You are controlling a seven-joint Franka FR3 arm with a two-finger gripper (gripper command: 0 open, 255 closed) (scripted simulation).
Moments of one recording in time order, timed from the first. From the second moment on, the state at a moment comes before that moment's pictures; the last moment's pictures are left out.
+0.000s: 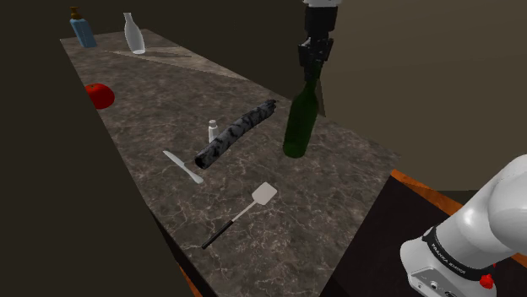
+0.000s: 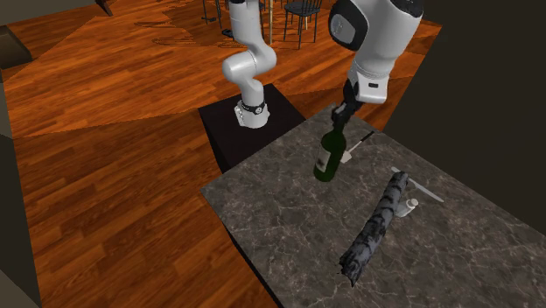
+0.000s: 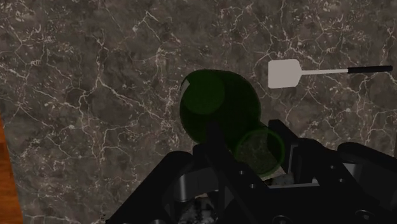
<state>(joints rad) 0.05 -0.03 0.08 -1.80 0.01 1.64 -0.04</state>
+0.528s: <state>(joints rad) 0.14 0.06 0.17 -1.69 0.03 1.61 0.14</state>
